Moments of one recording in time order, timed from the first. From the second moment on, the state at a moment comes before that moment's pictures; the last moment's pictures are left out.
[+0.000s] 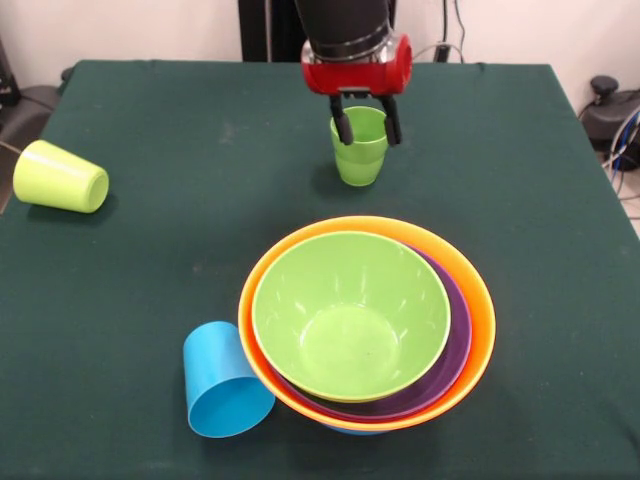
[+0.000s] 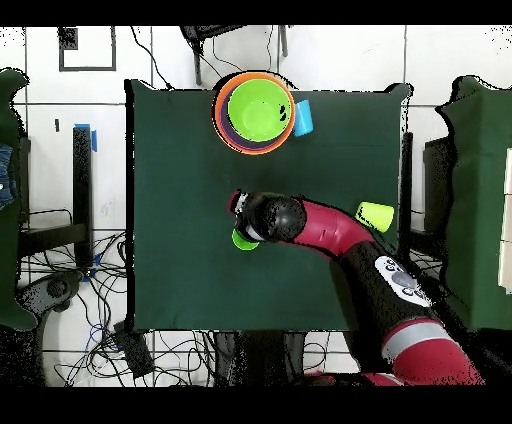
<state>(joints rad) -0.56 -0.61 0.35 1.85 -0.07 0.43 1.87</state>
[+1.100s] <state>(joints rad) -0.54 -0.61 0.35 1.86 -0.07 0.46 1.87</state>
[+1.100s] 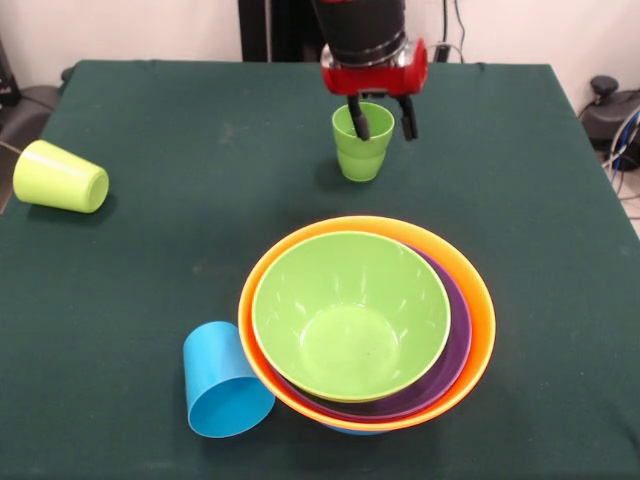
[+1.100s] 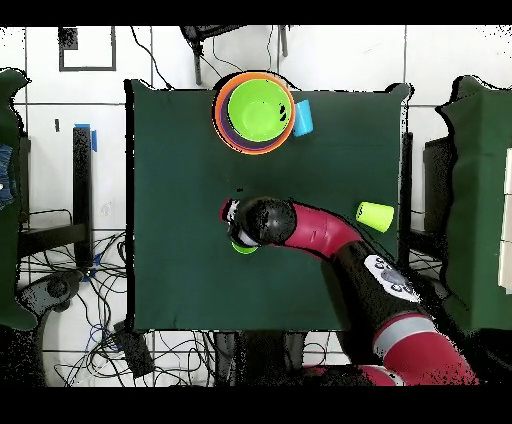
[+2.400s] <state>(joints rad) -0.50 -0.77 0.35 1.90 0.01 0.58 1.87</state>
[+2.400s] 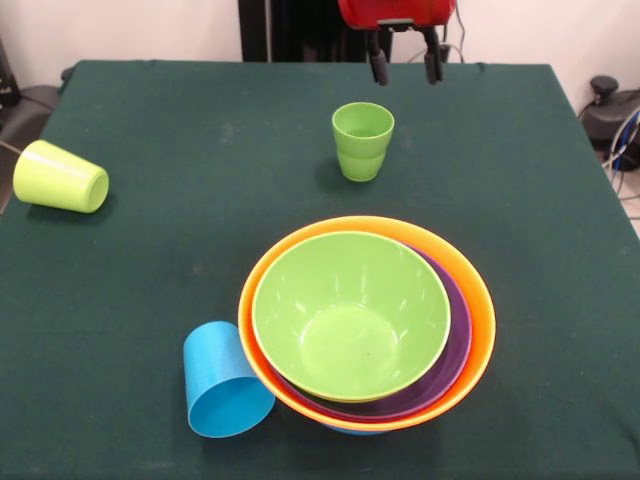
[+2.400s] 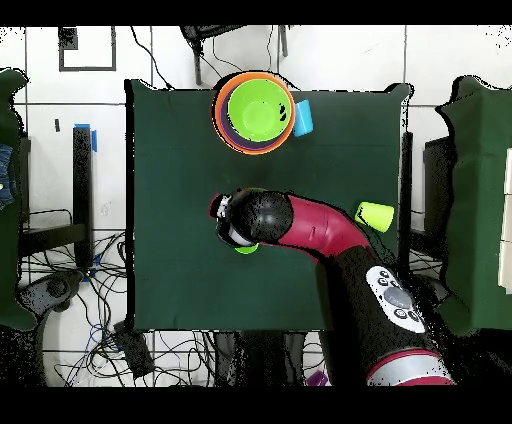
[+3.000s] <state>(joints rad) -0.50 -0.69 0.34 1.92 -0.05 0.49 1.87</state>
